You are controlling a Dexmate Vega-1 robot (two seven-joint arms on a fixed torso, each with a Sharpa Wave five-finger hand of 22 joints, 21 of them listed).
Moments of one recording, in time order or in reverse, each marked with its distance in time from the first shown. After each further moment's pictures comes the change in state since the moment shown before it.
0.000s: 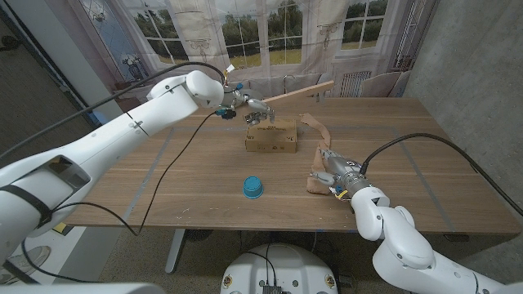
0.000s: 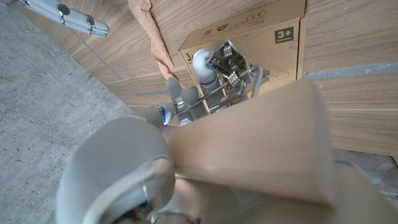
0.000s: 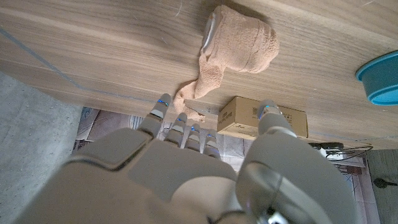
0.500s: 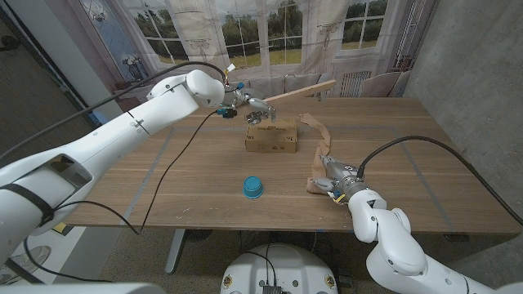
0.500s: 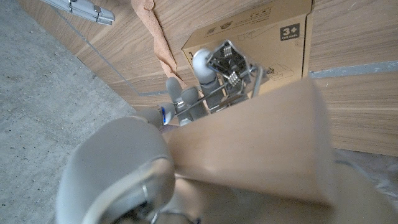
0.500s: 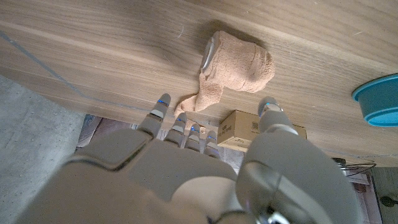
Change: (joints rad) left arm -0.005 -0.004 0.002 0.013 -0.008 -0.020 -0.003; left_hand -0.001 0.004 0.000 0.000 0.000 0.000 0.000 0.000 0.000 0.000 0.000 0.001 0.000 0.000 0.000 0.005 0.000 -0.002 -0.002 0.000 -0.006; right arm -0.016 0.048 -0.011 0.027 -0.135 -0.008 0.130; right_hand 0.048 -0.013 0.005 -0.005 0.005 -0.025 -0.011 0.000 0.000 -0.012 0.001 0.000 0.000 -0.004 0.004 0.000 0.000 0.003 -0.003 -0.004 0.000
